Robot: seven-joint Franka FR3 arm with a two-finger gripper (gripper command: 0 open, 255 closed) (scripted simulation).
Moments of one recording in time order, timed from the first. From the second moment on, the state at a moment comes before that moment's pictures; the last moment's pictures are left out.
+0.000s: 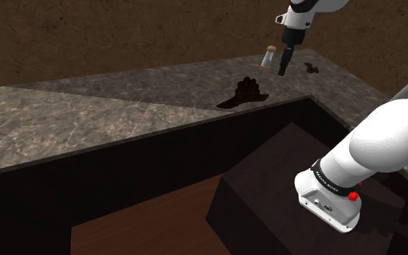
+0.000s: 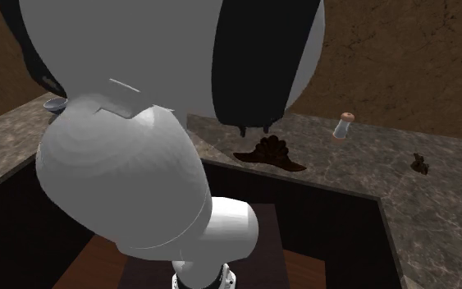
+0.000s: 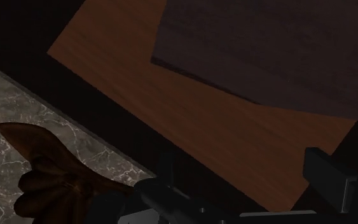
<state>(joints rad) -0.03 -0.25 -0.36 -2.37 -0.09 1.93 -0.75</state>
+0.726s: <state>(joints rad) -0.07 0.19 -0.43 -2.11 0.04 2.09 -1.11</state>
